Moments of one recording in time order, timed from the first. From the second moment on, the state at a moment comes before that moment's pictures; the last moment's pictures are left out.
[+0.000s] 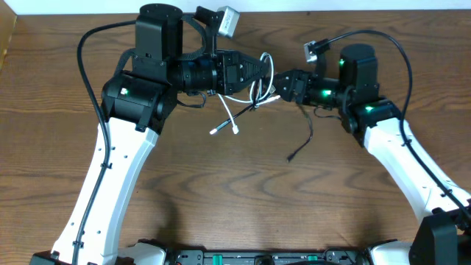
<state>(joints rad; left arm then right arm) -0.30 1.47 1.61 -0.69 0.92 -0.45 0.29 1.54 1.09 -0.07 -0.78 0.73</state>
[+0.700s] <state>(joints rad) -0.30 1.47 1.61 -0.68 0.93 -0.46 0.25 1.55 1.09 -0.06 -0.96 0.62</state>
